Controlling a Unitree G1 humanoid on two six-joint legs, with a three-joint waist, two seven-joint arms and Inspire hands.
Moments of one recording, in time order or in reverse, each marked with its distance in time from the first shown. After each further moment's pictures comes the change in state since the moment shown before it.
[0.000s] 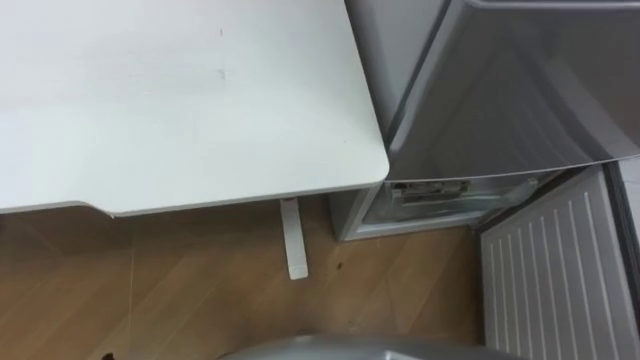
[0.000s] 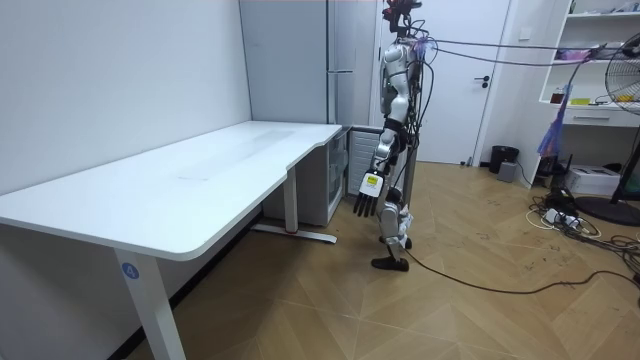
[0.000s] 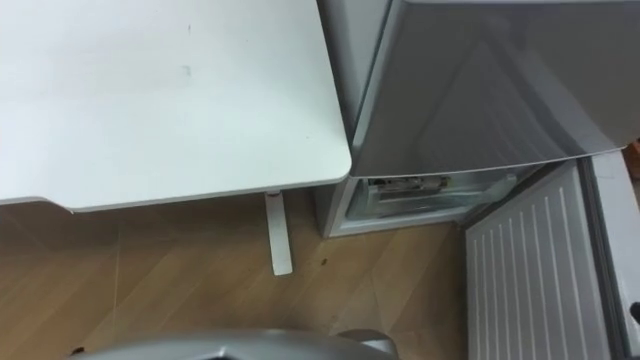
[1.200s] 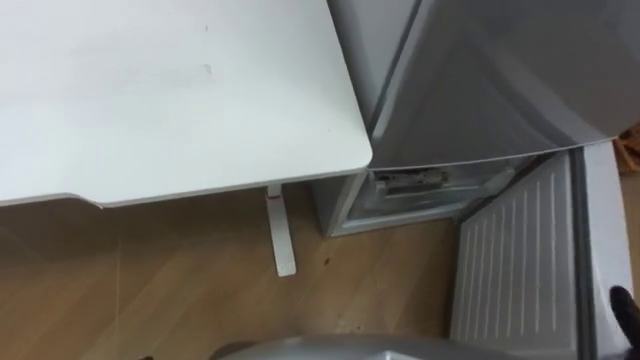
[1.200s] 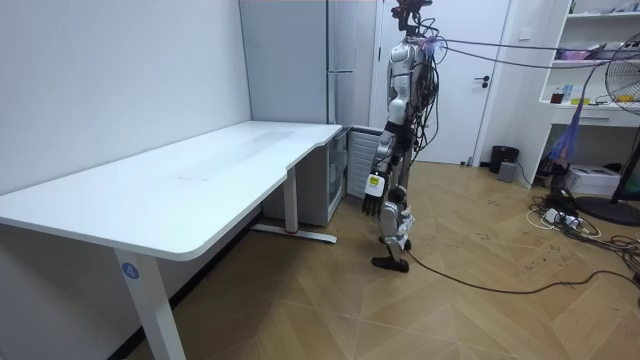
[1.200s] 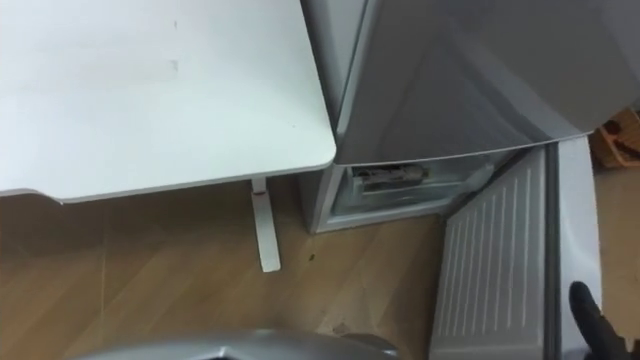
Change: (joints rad) left arm -0.138 -0.021 -0.271 0.173 0.028 0.123 -0.005; right arm 0.365 0.310 0.389 -0.517 0.526 -0.315 0.289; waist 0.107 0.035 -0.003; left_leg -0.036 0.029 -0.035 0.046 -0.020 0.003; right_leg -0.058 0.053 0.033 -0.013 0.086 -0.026
